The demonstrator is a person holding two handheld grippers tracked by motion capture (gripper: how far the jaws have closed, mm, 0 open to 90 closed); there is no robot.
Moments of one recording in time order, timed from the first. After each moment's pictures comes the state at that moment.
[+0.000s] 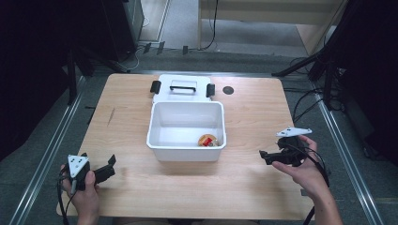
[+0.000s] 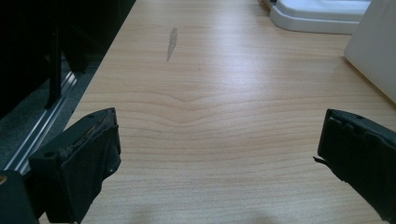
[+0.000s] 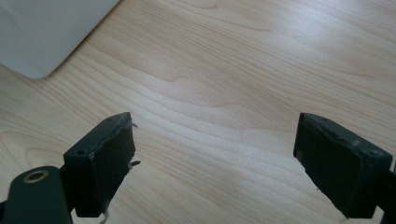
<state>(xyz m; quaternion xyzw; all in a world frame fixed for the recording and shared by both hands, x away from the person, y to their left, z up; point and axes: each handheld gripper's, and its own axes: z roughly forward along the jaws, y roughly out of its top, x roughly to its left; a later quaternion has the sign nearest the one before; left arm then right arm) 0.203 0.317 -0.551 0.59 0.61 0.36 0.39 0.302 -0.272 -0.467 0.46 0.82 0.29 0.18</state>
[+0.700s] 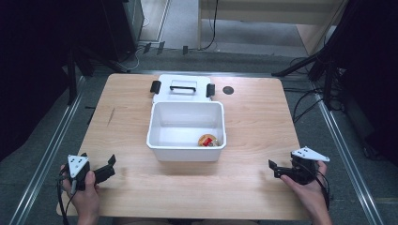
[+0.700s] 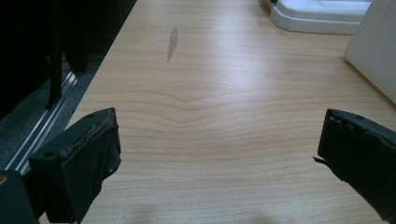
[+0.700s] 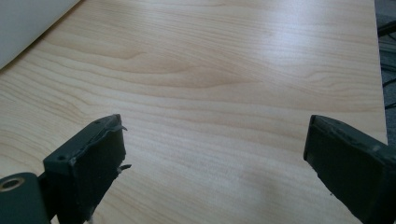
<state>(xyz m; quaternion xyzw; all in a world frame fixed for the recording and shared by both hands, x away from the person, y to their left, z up) 0.203 0.317 -0.551 0.58 0.61 0.36 0.39 0.266 -0.315 -0.524 0.51 0.74 0.37 0.22</state>
